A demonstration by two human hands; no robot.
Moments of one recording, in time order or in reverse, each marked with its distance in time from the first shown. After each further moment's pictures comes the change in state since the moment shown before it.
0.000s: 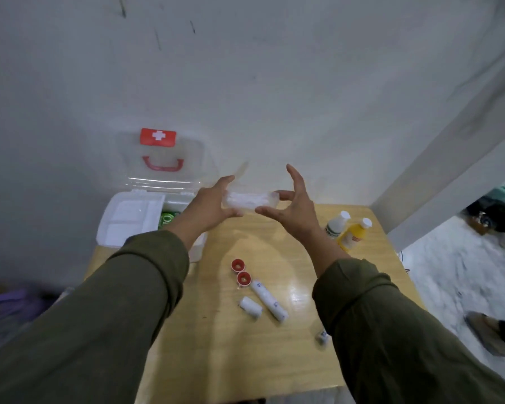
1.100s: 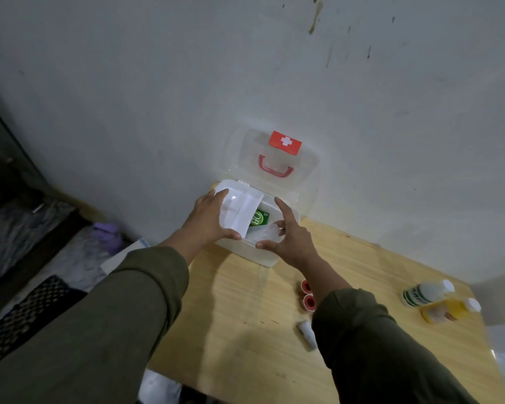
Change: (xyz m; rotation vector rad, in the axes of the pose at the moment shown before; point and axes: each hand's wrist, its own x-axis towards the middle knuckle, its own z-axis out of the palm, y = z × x) left_hand -0.087 -0.134 -0.072 0.110 0.281 -0.328; right_hand -0.010 -0.043 0.155 -0.325 -0.478 -0.146
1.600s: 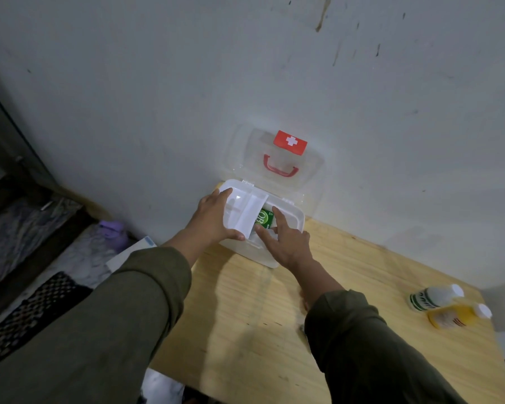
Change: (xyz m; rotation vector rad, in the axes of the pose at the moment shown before) left_hand -0.005 0.007 -0.004 -0.003 0.005 -0.001; right_hand 0.009 -0.002 0.018 -0.158 -0.025 0.033
